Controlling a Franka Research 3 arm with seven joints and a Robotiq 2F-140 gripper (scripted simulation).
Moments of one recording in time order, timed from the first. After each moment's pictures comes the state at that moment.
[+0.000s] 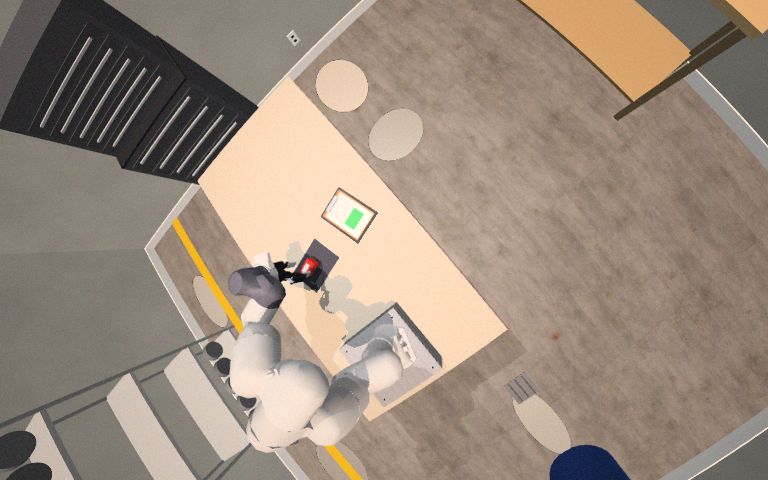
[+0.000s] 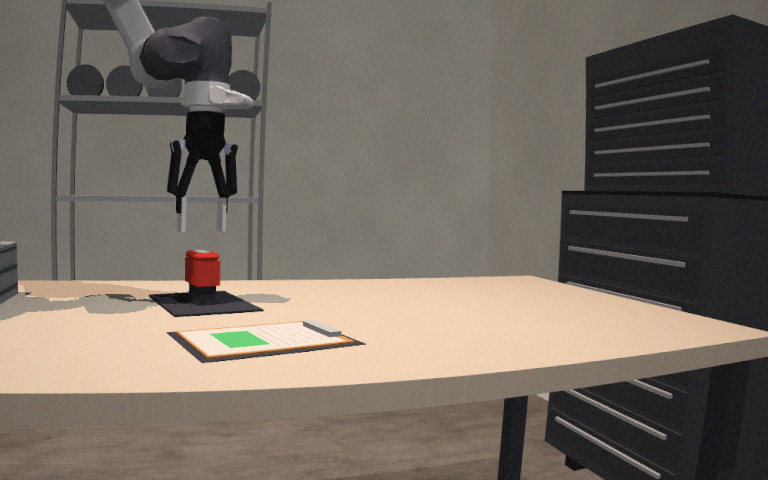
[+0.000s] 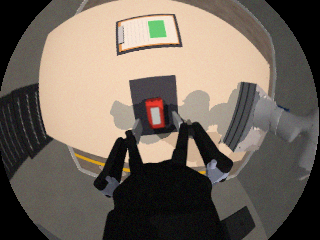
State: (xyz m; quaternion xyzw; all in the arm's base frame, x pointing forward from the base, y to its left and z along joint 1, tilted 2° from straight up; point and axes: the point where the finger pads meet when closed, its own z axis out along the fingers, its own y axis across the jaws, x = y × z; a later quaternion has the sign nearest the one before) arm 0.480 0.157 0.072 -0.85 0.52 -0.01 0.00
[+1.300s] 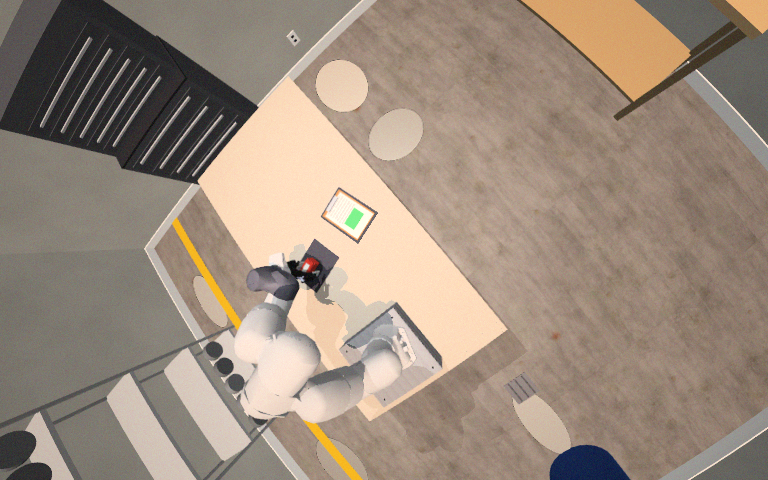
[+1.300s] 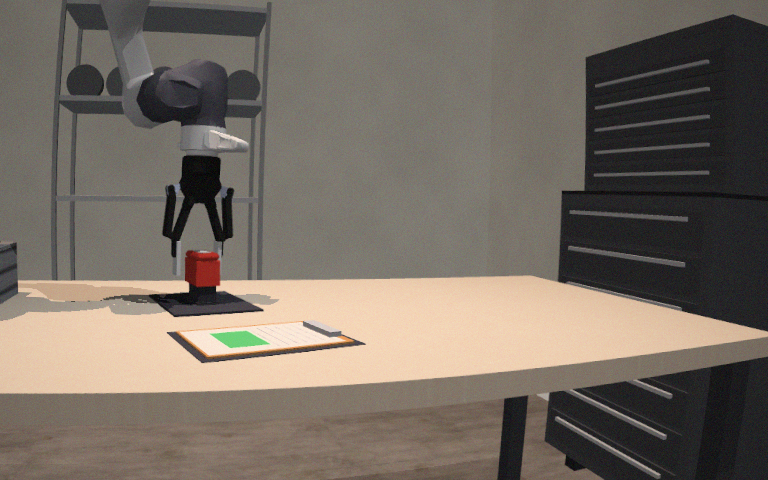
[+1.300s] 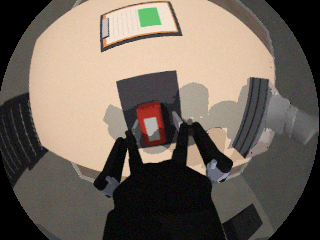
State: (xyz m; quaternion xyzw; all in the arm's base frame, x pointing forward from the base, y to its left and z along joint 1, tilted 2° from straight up) arm 0.473 0.156 -0.013 -0.84 0.54 0.00 -0.01
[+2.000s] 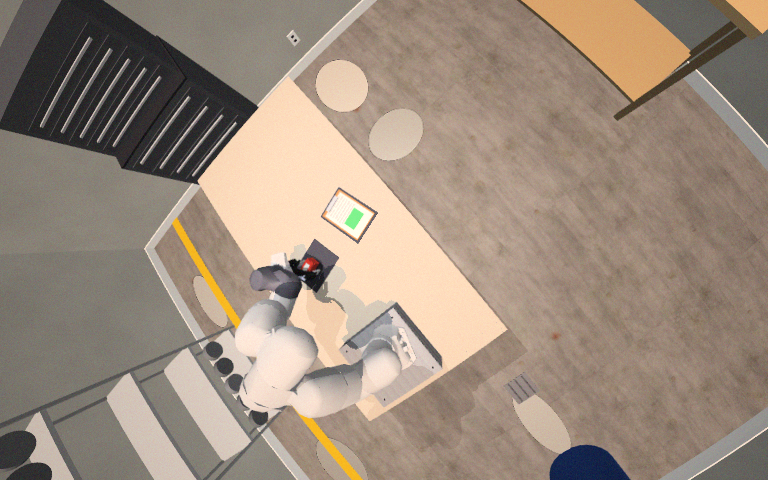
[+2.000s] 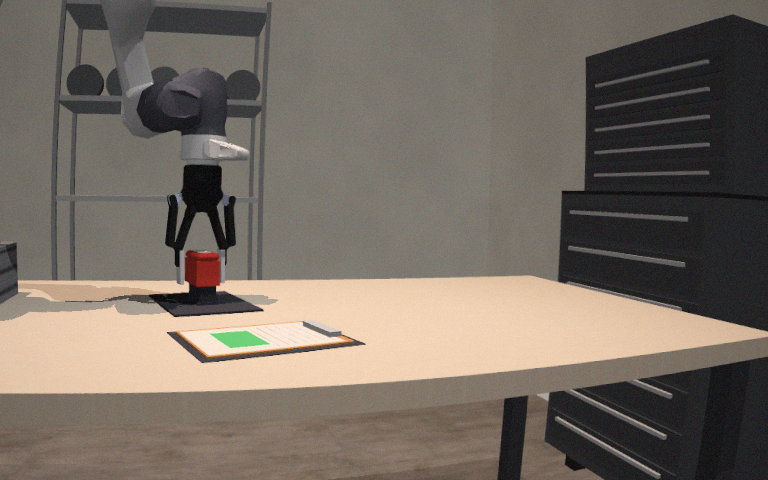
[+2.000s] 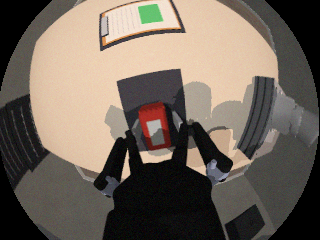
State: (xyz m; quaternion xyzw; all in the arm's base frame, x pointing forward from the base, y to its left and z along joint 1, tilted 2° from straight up) arm 0.481 0.159 -0.030 -0.83 0.55 -0.01 0.00
